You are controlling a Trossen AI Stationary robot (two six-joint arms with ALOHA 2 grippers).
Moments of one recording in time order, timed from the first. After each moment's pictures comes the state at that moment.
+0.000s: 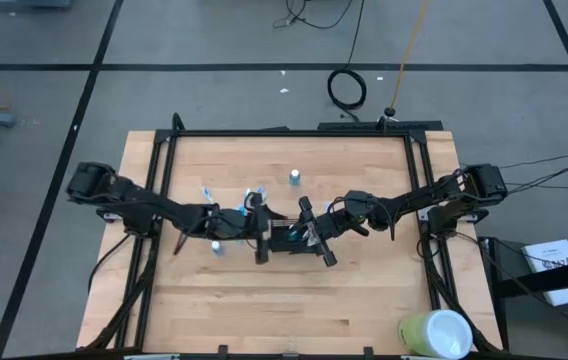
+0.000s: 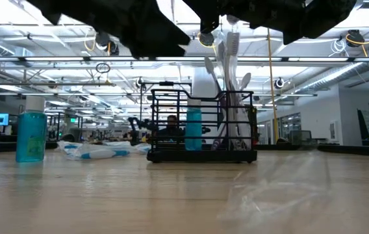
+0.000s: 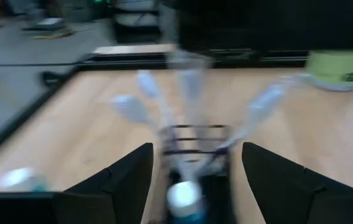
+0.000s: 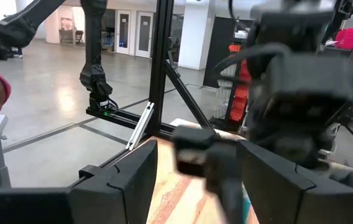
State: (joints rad) left arm -0.21 1.49 0.79 0.38 -0.33 -0.03; right arm 0.09 1.54 0.82 0.95 -0.34 -0.10
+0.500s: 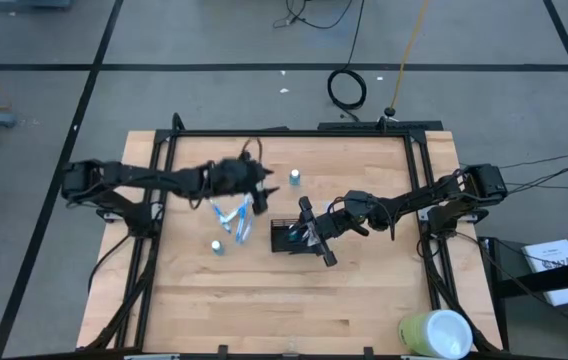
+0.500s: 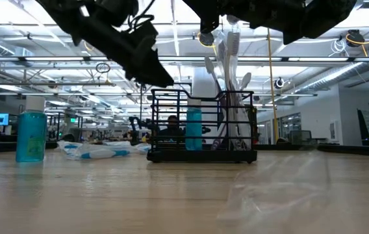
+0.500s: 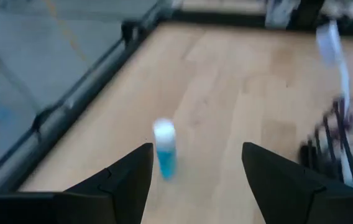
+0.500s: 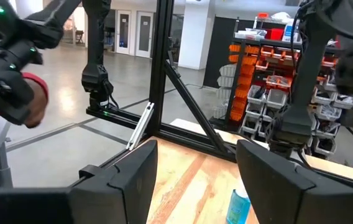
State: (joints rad) left arm 0.21 1.43 0.79 0.18 -0.12 0.03; right arm 0.09 1.54 0.82 0.95 -0.34 -0.10
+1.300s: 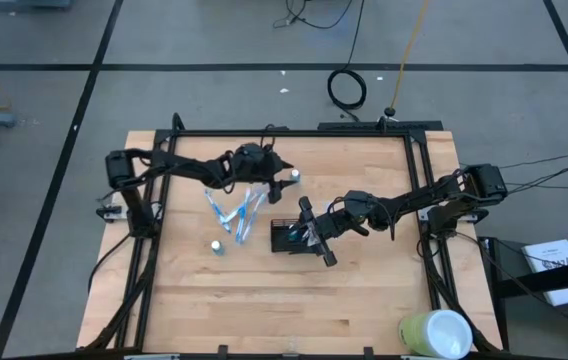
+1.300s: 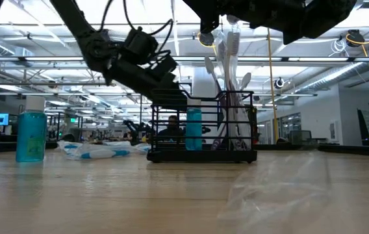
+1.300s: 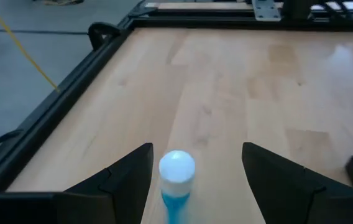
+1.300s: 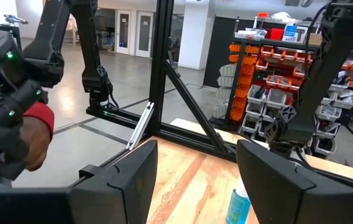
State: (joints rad) left arm 0.38 1.79 0.88 0.51 0.18 0.16; right arm 0.09 1.54 0.82 0.95 -0.34 -0.10
